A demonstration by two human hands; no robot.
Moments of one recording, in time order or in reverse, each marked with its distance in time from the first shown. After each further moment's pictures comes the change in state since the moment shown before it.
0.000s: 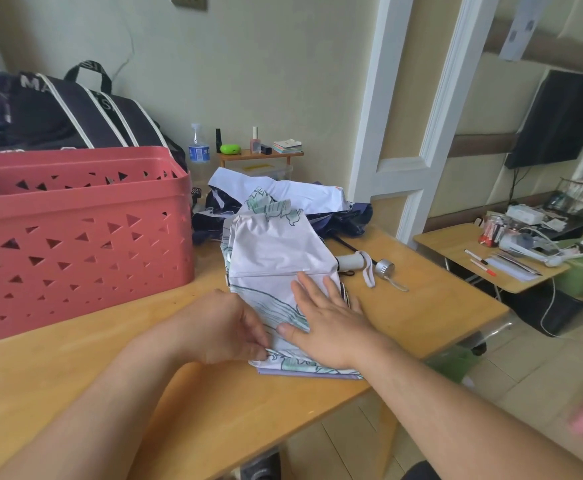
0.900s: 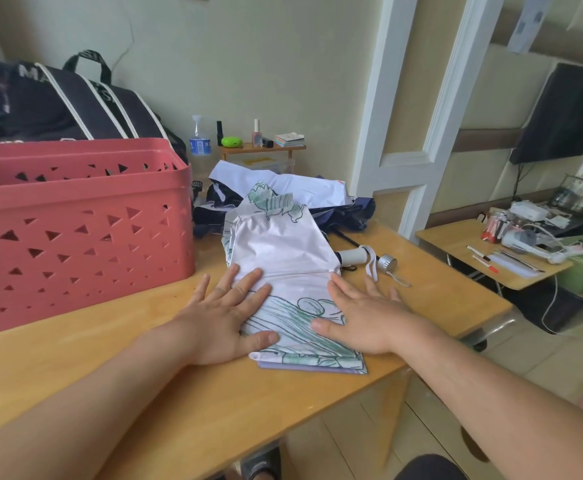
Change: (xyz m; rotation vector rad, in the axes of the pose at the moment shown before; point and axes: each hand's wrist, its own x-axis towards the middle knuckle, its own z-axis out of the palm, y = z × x) left_hand 0.014 -0.023 0.030 0.386 -0.119 -0.152; right_hand -0.017 0.039 -0.027 -0.120 -0.150 0.136
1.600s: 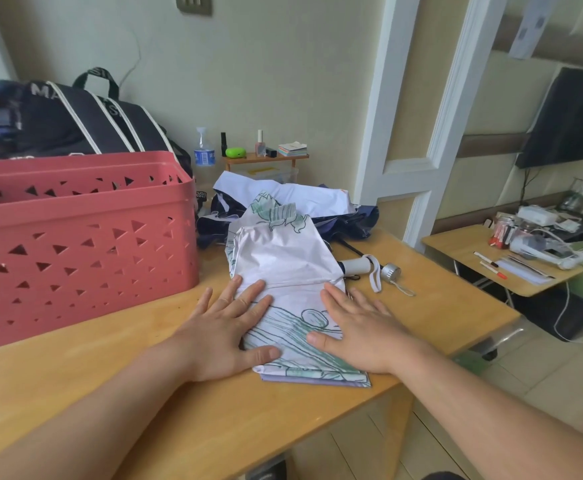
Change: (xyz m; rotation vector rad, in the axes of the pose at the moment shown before) left_hand -0.004 -0.005 0.005 -0.091 0.085 0.043; right_hand 0.011 -0.001 0.020 0.038 0.109 -0.124
